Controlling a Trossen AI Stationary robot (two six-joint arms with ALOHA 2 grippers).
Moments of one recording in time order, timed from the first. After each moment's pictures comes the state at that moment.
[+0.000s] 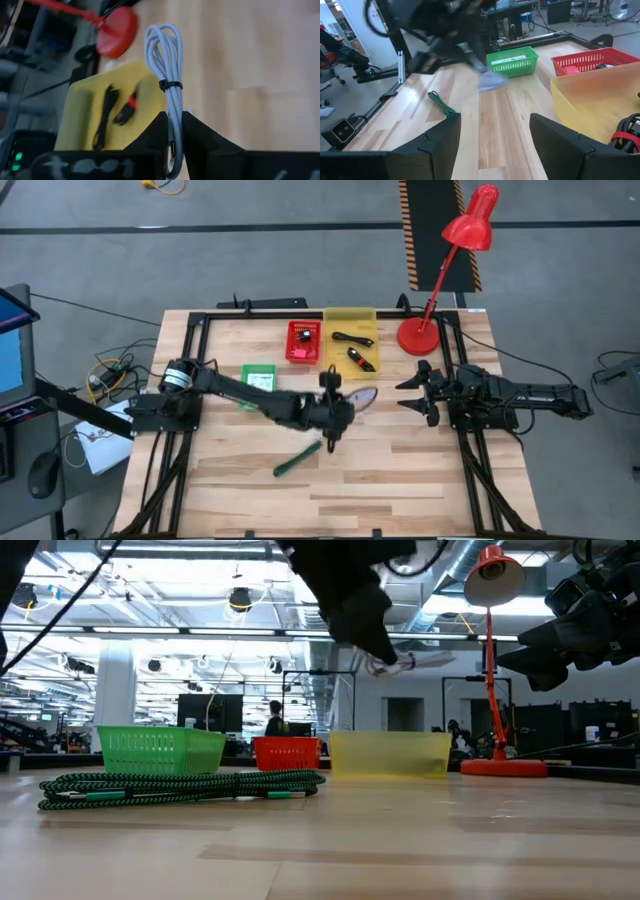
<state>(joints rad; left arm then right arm) -0.20 1.98 1.54 -0.38 -0.64 0.24 -0.10 0.14 0.04 -0.07 -0.16 0.15</state>
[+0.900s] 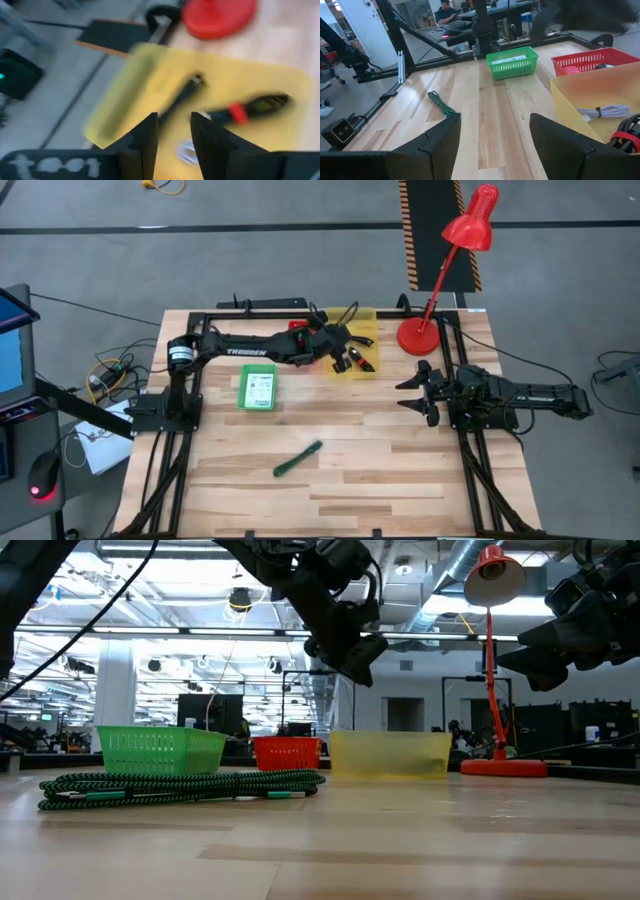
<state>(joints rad) 0.21 1.98 1.54 -0.22 -0.48 0.09 -0.10 0.14 0.04 -0.07 -0.16 0.15</state>
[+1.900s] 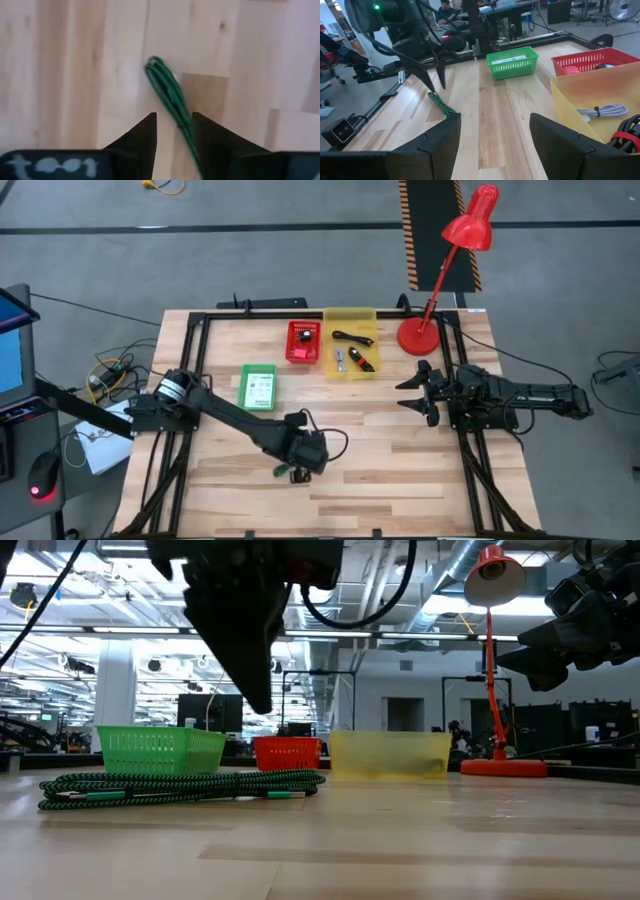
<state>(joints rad) -0.39 1.98 1.53 -0.87 -0.23 -0.46 -0.10 0.14 0.04 -0.07 -0.16 0.15</state>
